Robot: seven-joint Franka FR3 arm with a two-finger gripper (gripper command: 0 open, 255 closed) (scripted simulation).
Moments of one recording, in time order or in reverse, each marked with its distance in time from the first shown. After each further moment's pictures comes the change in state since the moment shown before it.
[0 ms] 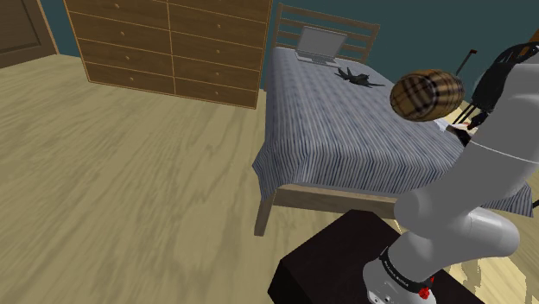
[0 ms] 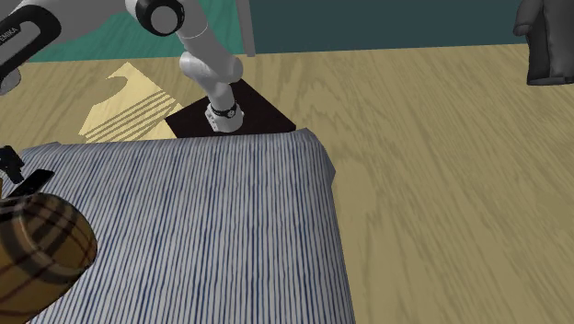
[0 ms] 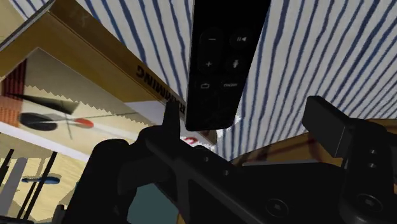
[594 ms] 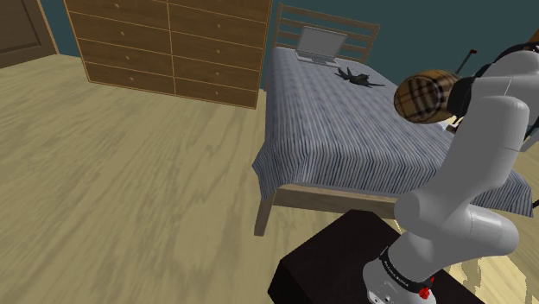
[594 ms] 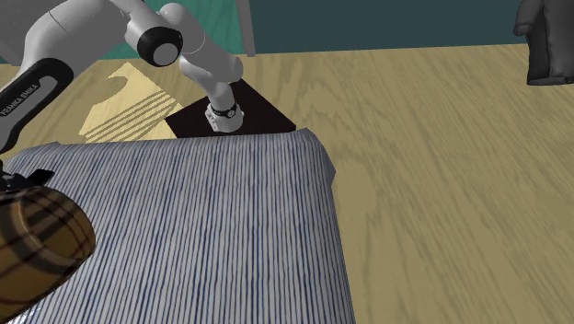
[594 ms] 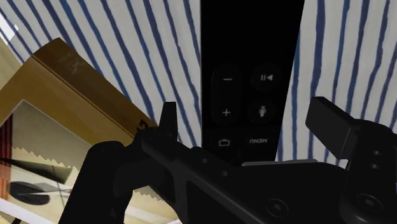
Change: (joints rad) arm 0.035 0.240 -0.027 0.214 -0.216 -0.156 0.277
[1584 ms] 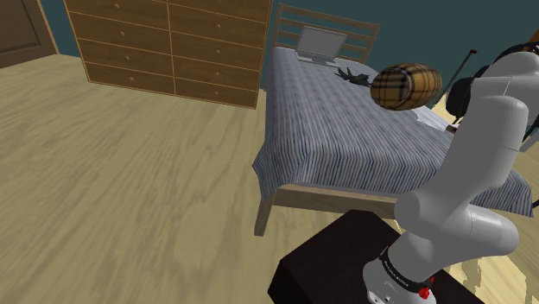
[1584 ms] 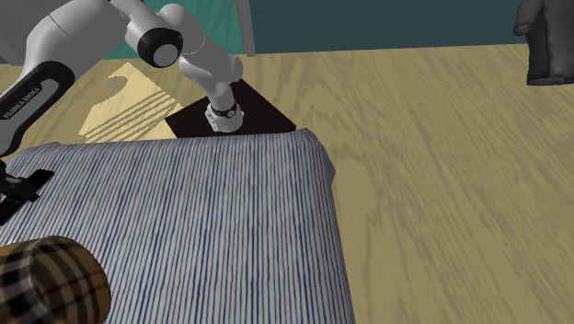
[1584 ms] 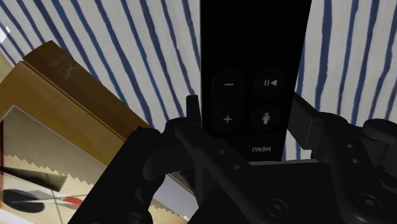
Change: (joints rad) arm 0.000 0.006 0.003 -0.012 0.004 0.017 -0.002
